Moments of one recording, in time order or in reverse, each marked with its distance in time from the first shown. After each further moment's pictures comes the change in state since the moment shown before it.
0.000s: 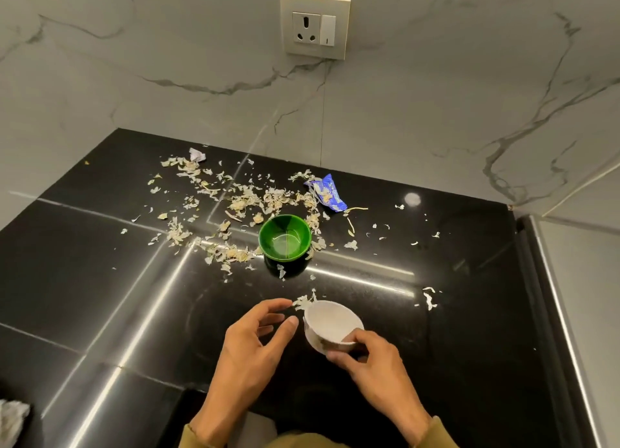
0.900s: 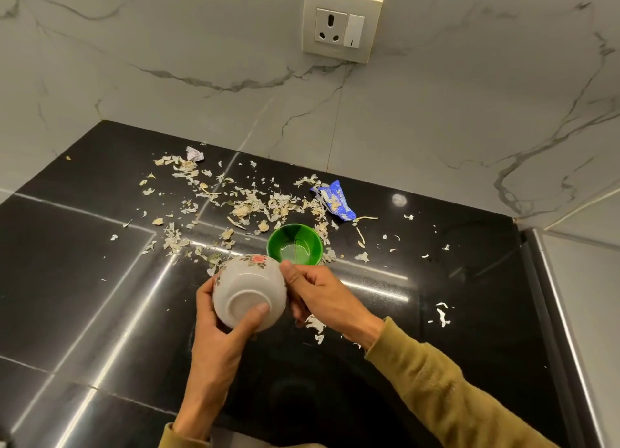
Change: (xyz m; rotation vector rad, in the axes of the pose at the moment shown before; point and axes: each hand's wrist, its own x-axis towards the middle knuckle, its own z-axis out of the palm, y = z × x) left_hand 0.049 -0.021 -0.046 -0.581 0.179 -0.038; right_hand 0.090 -0.141 0.017 0.395 -0.402 -0.233
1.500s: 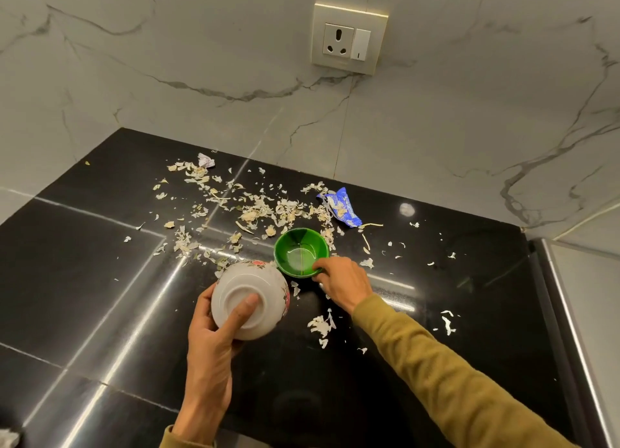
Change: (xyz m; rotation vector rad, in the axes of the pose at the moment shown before) left_hand -0.009 0.011 0.000 -0.184 0.078 -0.086; right_hand 0.058 0.072 -0.051 -0.994 0.326 0.047
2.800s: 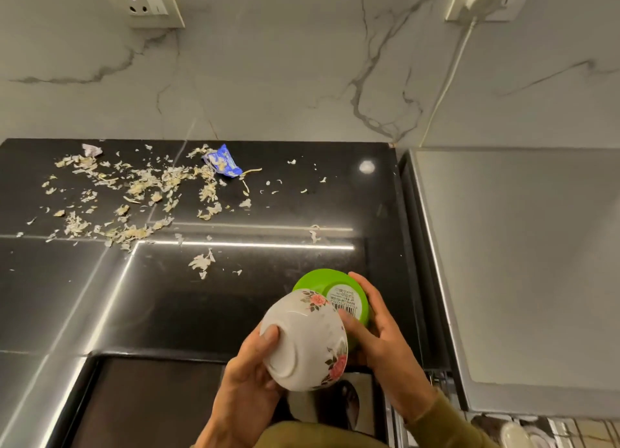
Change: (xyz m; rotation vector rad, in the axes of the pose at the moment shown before) left_hand -0.226 -0.099 0.156 -0.094 -0.561 -0.501; right_hand -0.356 0.139 -0.078 1.442 0.124 0.347
